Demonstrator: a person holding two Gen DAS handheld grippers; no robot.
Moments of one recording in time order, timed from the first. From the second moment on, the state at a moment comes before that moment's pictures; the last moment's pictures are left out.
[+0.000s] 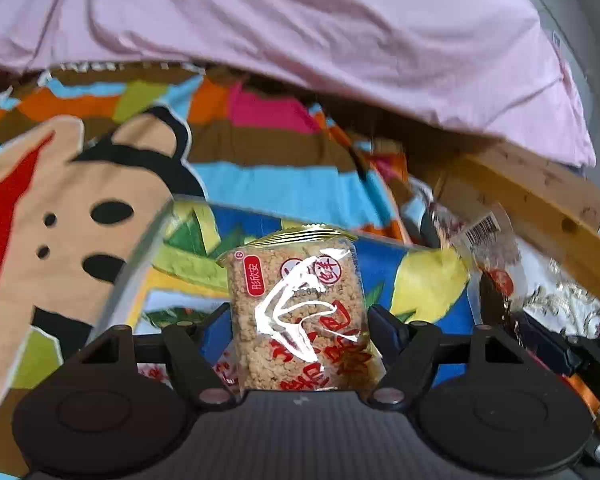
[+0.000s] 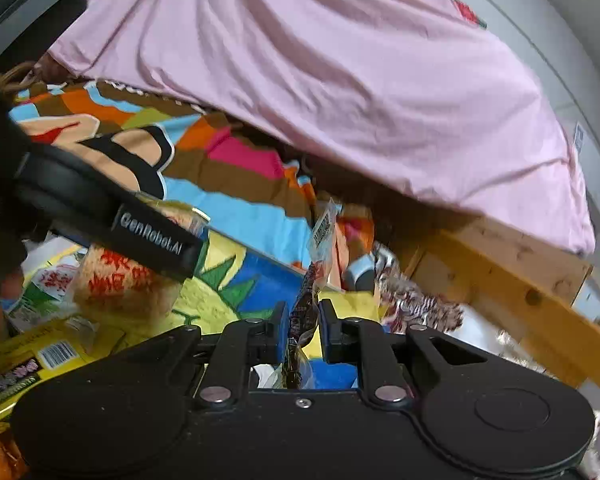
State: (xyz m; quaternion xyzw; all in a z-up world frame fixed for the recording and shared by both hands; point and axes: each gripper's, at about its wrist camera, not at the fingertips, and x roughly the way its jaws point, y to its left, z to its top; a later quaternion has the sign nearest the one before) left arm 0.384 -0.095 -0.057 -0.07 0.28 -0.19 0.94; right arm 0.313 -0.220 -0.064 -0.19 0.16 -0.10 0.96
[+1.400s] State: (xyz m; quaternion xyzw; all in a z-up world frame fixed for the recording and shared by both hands) left arm 0.332 -0.078 -0.004 -0.04 0.21 -0.17 0.96; right arm 0.268 -0.257 -0.021 -0.06 0.17 -0.10 0.98
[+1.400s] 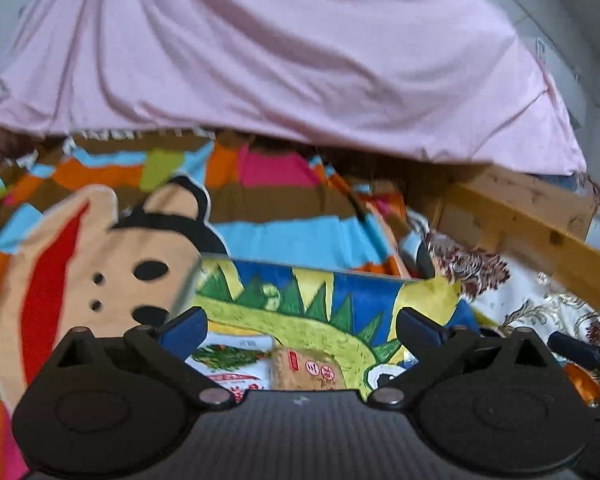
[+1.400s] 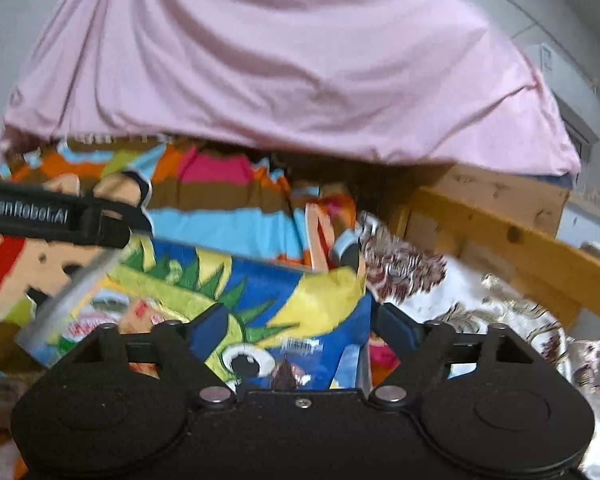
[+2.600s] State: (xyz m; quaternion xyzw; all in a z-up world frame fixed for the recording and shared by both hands) left arm 0.102 0.012 0.040 0.02 0.13 -0.09 0.99; right arm 0.028 -0.227 0.032 -0.04 0.06 -0.05 1.00
